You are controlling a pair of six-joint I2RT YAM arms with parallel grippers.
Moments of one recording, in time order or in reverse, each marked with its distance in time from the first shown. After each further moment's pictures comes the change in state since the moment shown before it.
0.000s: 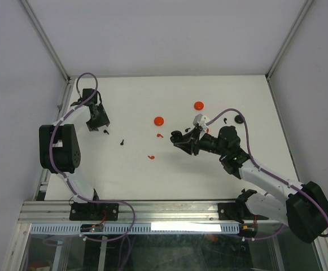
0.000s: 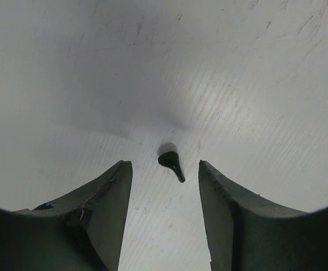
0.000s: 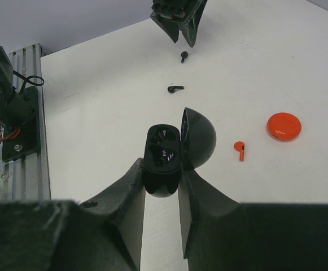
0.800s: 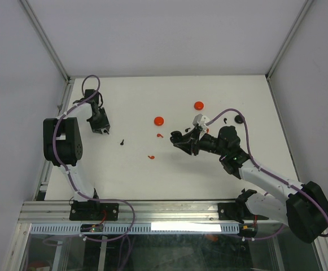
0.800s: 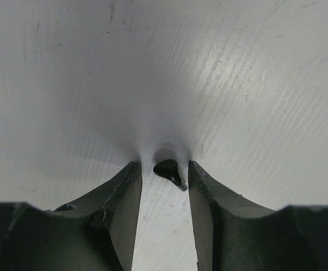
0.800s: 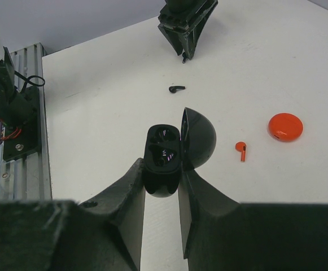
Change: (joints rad) left arm 0.012 0.131 0.076 -0.069 0.083 0.069; right arm 0.002 0.000 0.000 0.000 -0.004 0.000
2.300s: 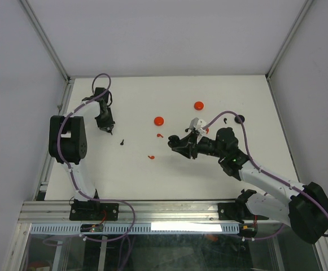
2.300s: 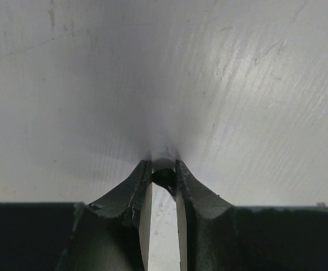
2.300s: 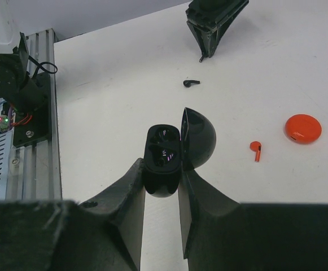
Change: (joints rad) left arm -0.090 0.045 0.063 -0.036 -0.074 0.017; right arm 0.045 -0.018 0.001 -0.050 -0.007 -0.038
